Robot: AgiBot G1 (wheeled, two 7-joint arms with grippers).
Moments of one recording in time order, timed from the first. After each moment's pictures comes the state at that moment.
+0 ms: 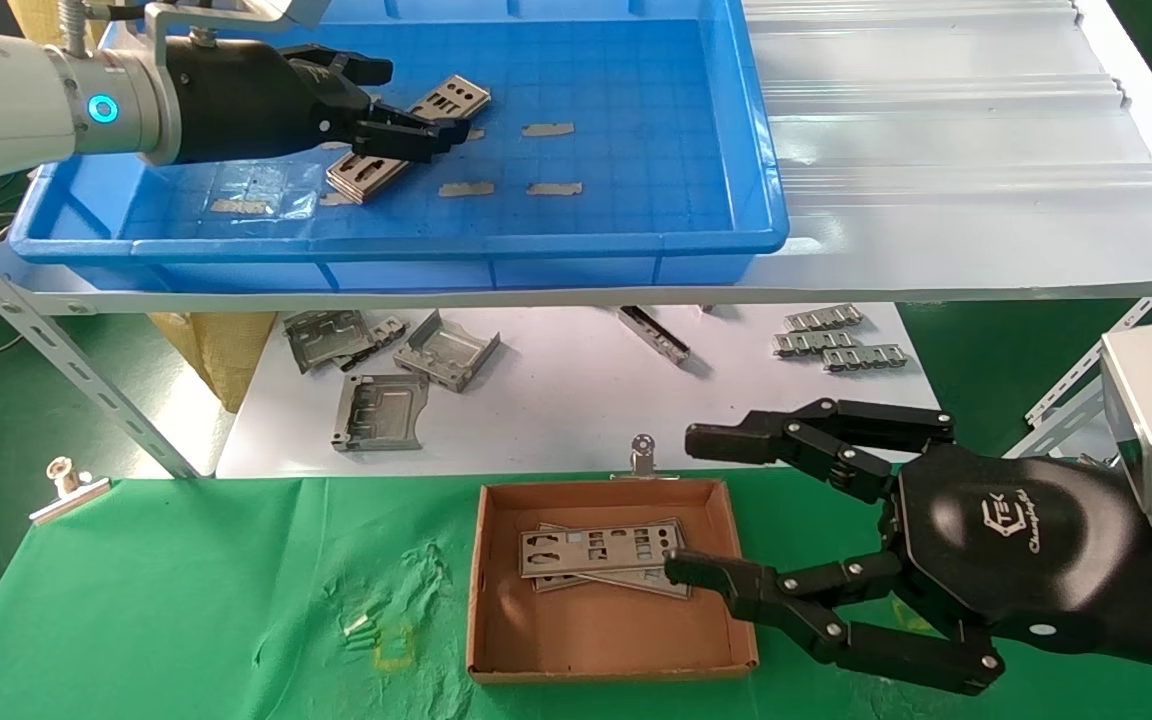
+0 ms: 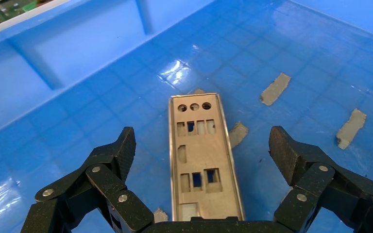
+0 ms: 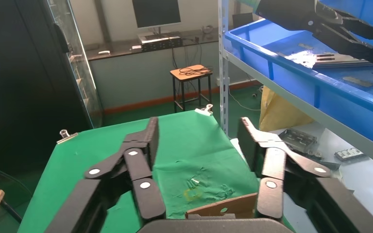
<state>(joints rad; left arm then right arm) -2.03 1.26 0.57 -0.02 1.40 1.00 -0.01 1.09 -0.56 -0.40 1.24 -0.63 -1.43 0.11</state>
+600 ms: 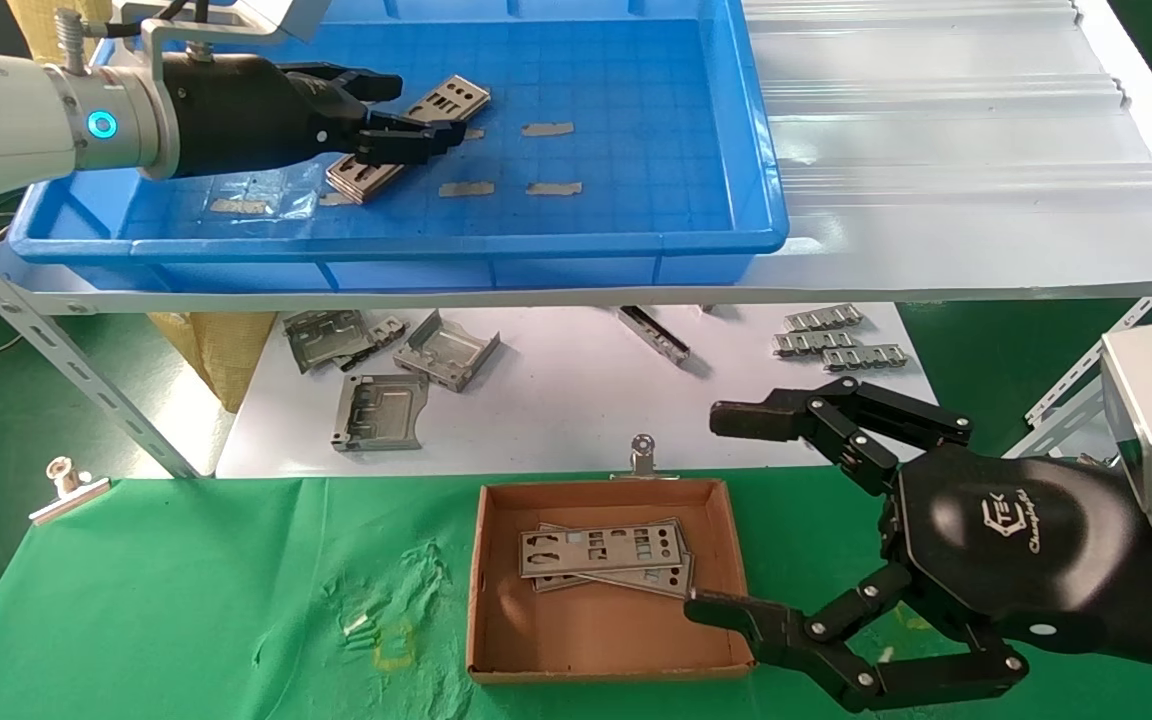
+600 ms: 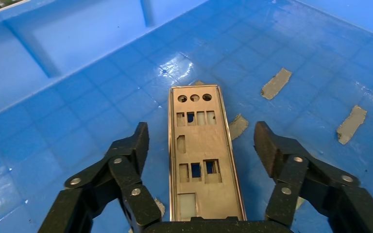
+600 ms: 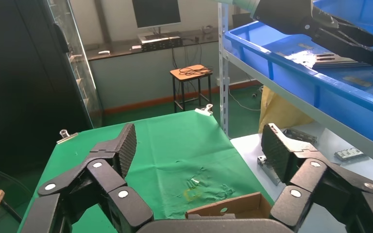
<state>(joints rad) -2.02 1.26 0.57 0.00 1.39 1.00 0.00 1.09 -0.56 -0.40 1.24 -0.63 -1.43 0.11</state>
